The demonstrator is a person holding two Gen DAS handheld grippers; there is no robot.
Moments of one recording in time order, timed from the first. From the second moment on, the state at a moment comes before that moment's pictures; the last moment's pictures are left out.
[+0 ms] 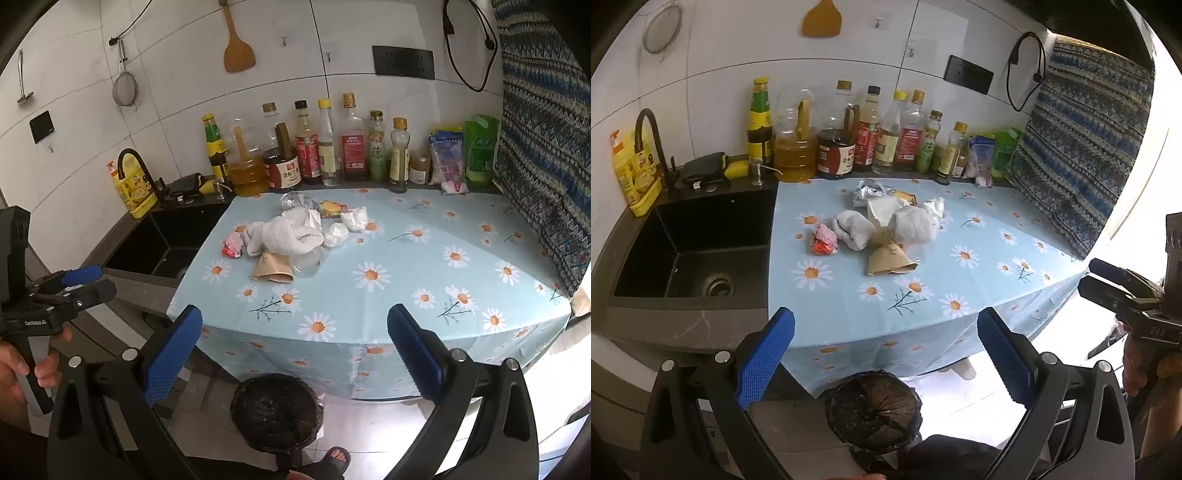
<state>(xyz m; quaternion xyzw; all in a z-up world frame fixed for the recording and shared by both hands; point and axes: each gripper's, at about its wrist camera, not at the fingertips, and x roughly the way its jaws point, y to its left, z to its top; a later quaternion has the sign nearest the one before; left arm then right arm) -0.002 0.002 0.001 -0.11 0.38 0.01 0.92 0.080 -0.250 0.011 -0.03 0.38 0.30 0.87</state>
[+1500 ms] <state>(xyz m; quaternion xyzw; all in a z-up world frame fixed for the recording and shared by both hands) -0.007 0.017 0.002 -0.10 0.38 0.02 0.92 0.072 -0.233 0.013 -0.03 0.38 0.30 0.87</state>
